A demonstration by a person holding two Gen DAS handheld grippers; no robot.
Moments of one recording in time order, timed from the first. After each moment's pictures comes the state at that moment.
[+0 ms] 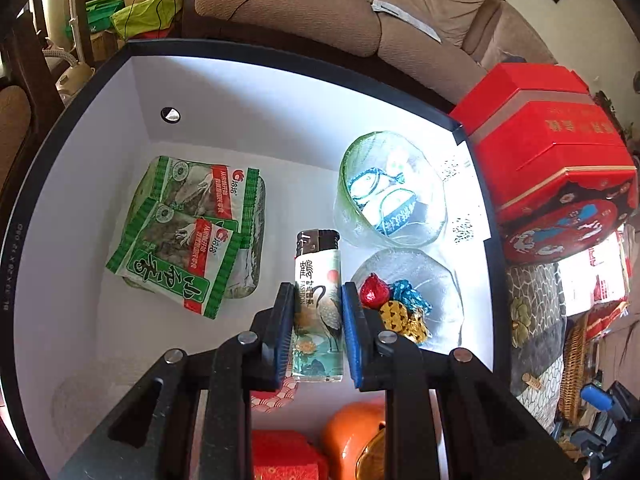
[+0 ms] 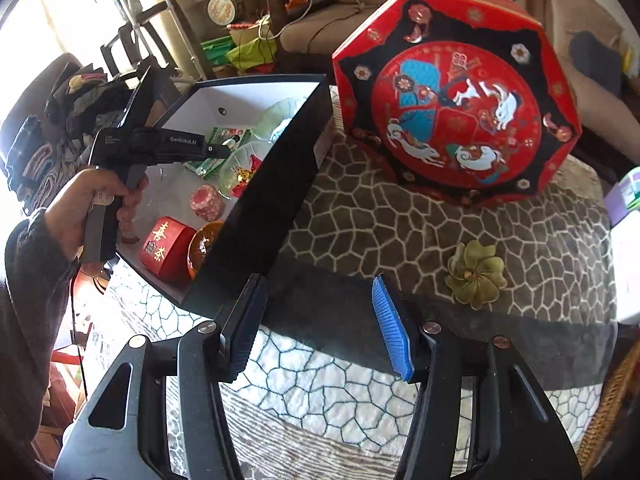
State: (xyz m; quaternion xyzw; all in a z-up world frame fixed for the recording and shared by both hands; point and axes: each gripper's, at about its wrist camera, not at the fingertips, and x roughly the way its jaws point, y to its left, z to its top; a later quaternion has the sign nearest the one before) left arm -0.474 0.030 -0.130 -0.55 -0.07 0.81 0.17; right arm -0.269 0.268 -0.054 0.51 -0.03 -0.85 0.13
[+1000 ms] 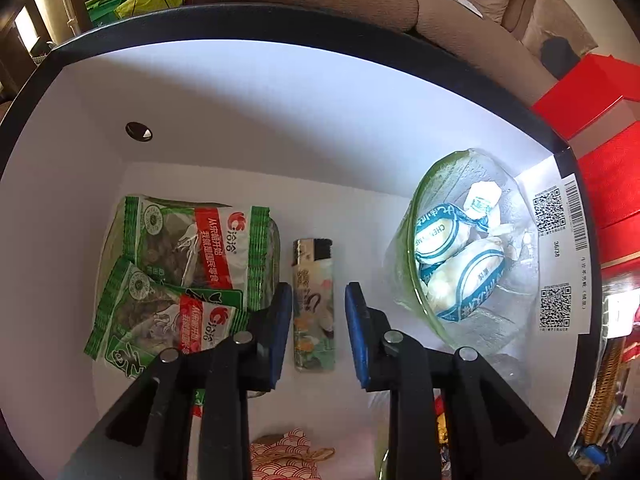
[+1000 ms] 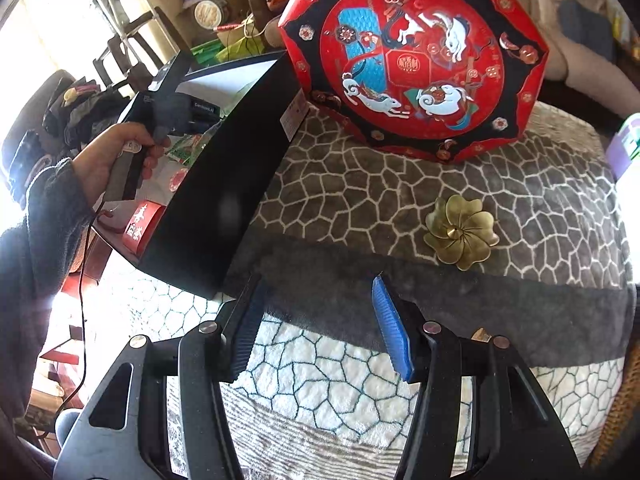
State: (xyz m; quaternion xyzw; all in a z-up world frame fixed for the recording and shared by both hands) left arm -0.517 0.030 -0.172 -0.59 -0.03 0.79 0.13; right arm -0.245 0.313 -0.084 0.51 -0.07 -0.85 0.13
